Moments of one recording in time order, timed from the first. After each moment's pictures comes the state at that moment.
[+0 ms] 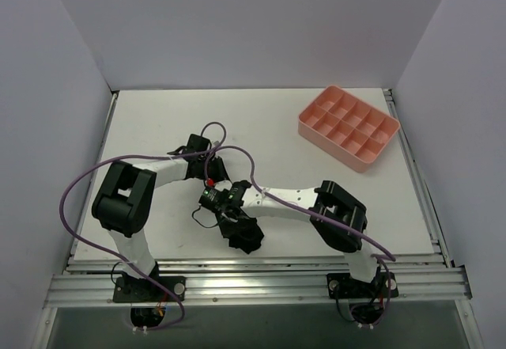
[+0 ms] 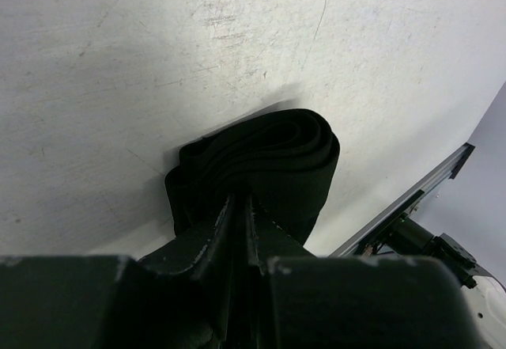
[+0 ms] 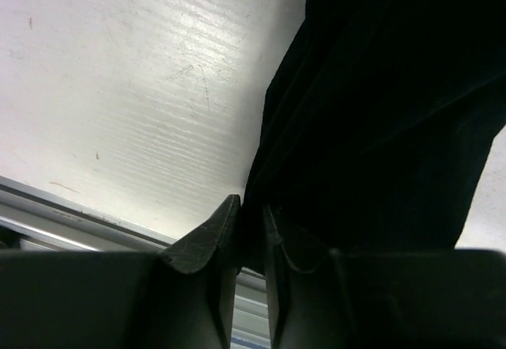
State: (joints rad) left arm -0.38 1.83 1.01 -0.24 0.51 -0.69; right arm 1.17 2.00 1.43 -0.74 0.09 0.78
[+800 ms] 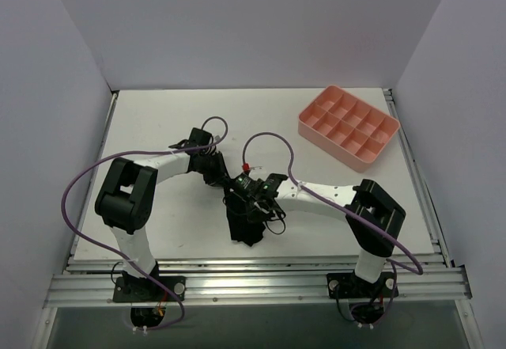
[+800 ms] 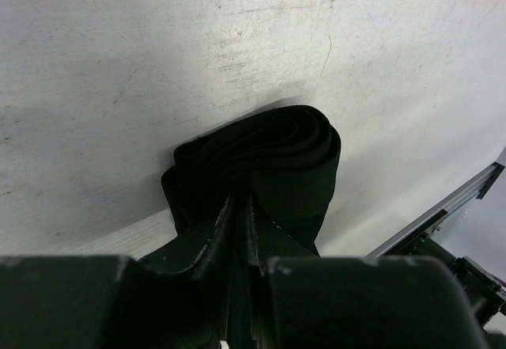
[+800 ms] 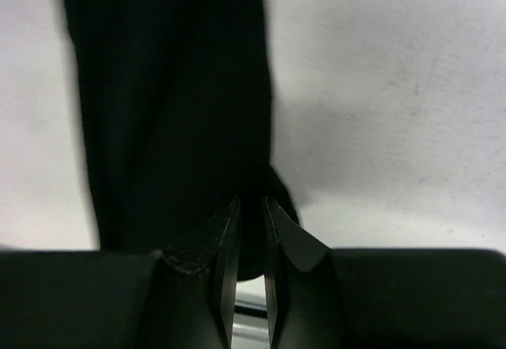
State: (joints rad) left arm -0.39 1.87 1.11 -0.33 0.43 -0.64; right arm 1.03 1.75 1.19 -0.68 0.19 0.83
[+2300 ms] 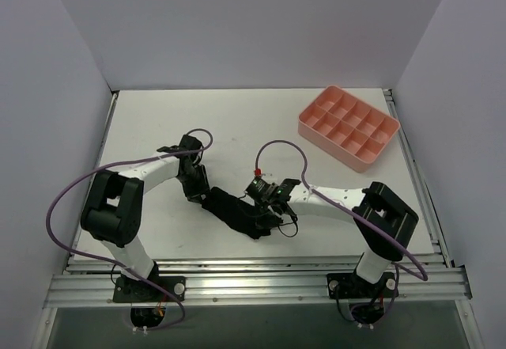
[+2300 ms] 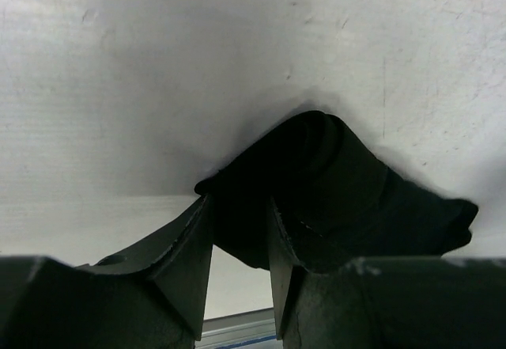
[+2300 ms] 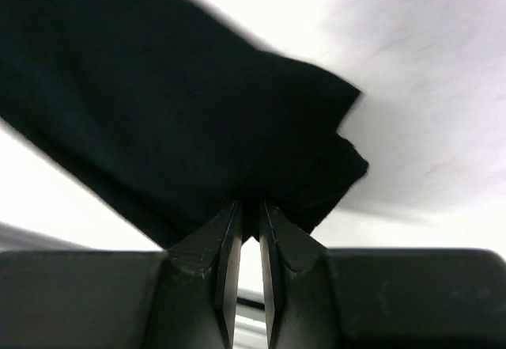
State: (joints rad) left arm -0.35 1.74 1.06 -0.67 0.14 -0.63; right arm 0.97 1.67 0.96 -0.52 0.05 0.87
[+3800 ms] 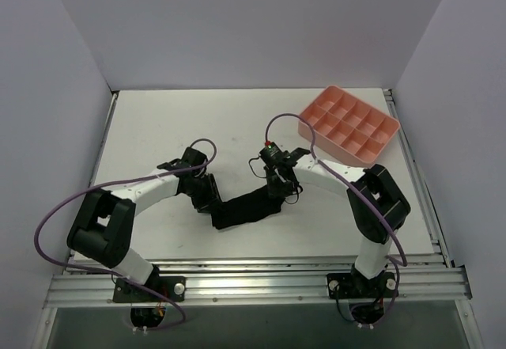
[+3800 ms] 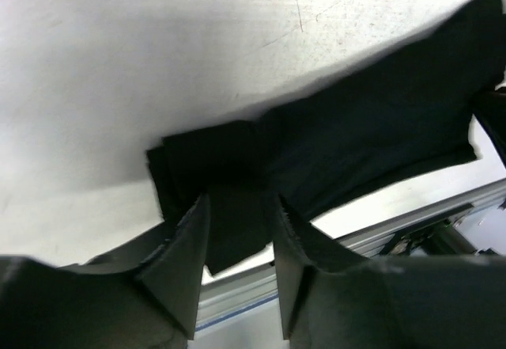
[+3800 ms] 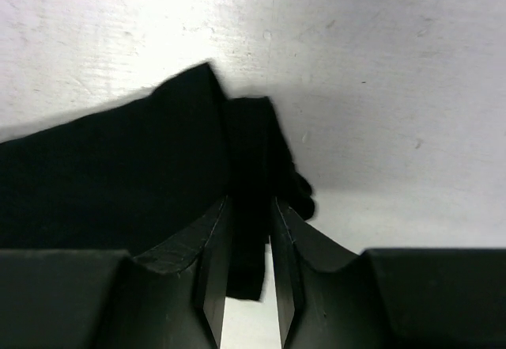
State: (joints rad) left arm -0.45 1.58 0.86 -0.50 0.32 -0.78; right arm 0.70 1.80 1.15 -0.61 0.10 0.55
